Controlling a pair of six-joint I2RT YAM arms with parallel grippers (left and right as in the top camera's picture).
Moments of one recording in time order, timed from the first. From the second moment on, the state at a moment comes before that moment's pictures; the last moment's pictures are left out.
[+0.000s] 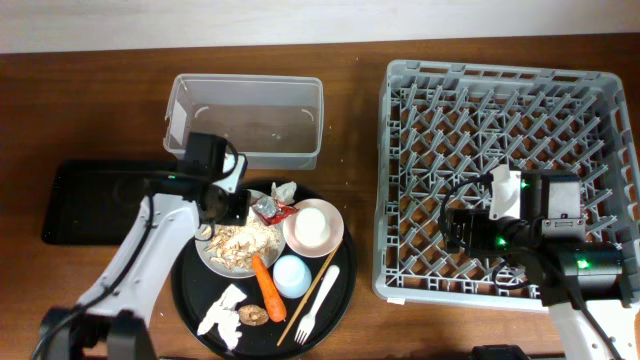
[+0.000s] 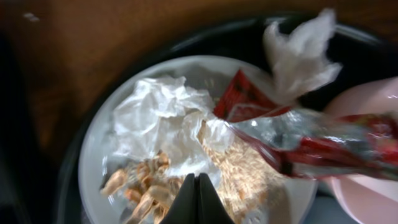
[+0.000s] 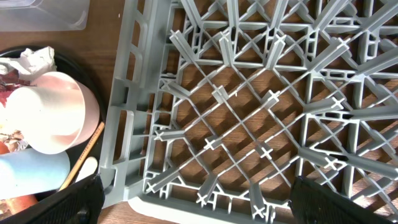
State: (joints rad) left arm -0.16 1.53 1.05 -0.80 0.07 0.01; right arm -0.01 0.97 1.00 -1.06 -0.21 0.08
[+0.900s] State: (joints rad) left arm -0.16 1.72 1.07 -0.84 0.10 0.00; right arm -0.01 0.97 1.00 -1.06 -0.21 0.08
